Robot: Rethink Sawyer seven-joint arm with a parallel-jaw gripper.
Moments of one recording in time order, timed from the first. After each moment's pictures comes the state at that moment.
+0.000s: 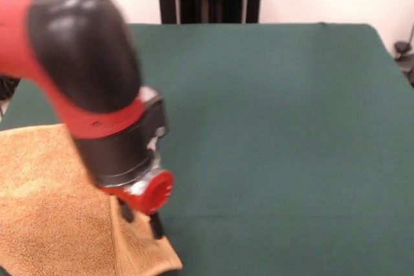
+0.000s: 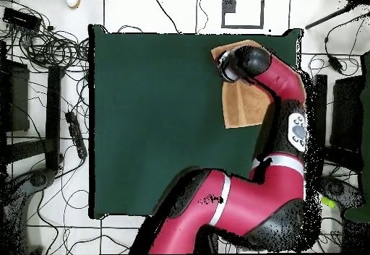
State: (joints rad) arm -0.31 0.03 -0.10 0.65 0.31 0.90 1.88
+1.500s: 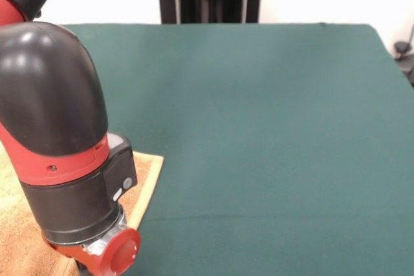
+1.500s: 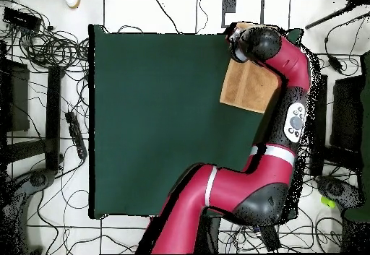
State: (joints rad) arm -0.37 0.43 -0.52 0.01 0.76 0.93 1.88
